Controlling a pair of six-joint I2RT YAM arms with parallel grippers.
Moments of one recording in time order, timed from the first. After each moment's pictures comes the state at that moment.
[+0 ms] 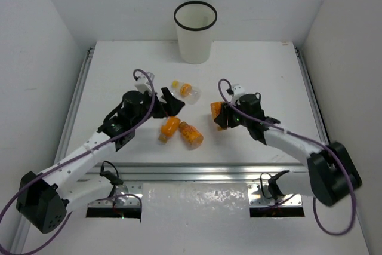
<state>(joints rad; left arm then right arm) -0.53 0.98 0.76 -0.03 -0.03 -0.62 0.46 1.40 0.63 0.07 -0.09 0.21</state>
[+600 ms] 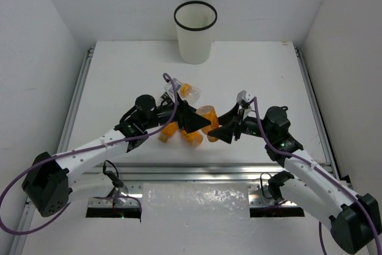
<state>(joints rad) -0.69 1.12 0.68 0.40 0.51 -0.65 0.47 0.82 0.43 0.34 -0.77 0.27</state>
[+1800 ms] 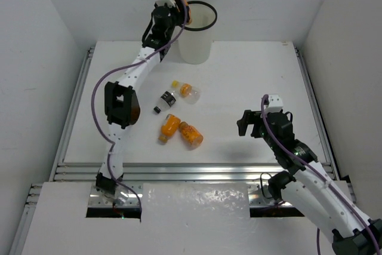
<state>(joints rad) -0.33 2.30 2.31 0.11 -0.15 -0.33 0.47 0.62 0.49 -0.34 0.21 0.31</state>
